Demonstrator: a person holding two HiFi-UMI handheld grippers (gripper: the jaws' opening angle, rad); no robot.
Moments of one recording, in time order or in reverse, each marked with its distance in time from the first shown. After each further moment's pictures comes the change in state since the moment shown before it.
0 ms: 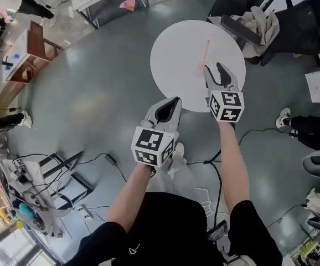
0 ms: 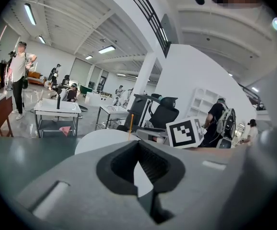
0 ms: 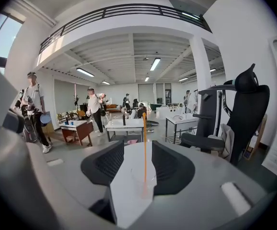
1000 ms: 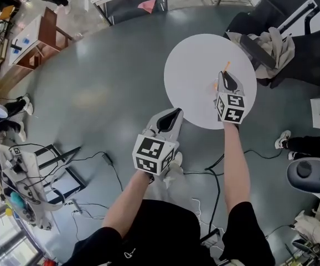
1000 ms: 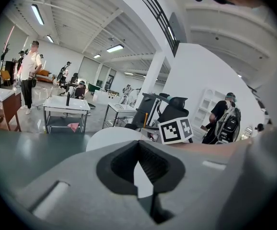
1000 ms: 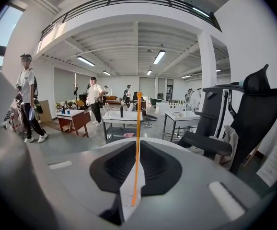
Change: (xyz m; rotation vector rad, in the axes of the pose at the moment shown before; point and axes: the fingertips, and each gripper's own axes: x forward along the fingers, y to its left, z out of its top) left arm -0.006 0.047 -0.001 -0.055 0.010 0.079; right arm 0.075 -0.013 -0.015 -0.080 0.086 -0.019
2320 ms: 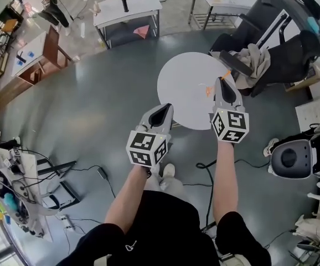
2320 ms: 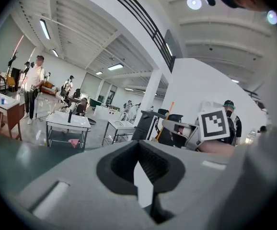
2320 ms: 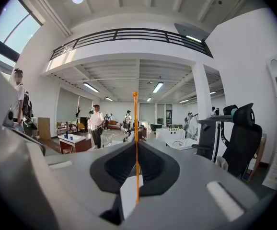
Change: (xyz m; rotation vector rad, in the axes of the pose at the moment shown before) left arm -0.071 -0.043 0.065 0.015 -0.196 0.022; right arm -0.182 0.037 0.151 0.001 -0.333 -0.002
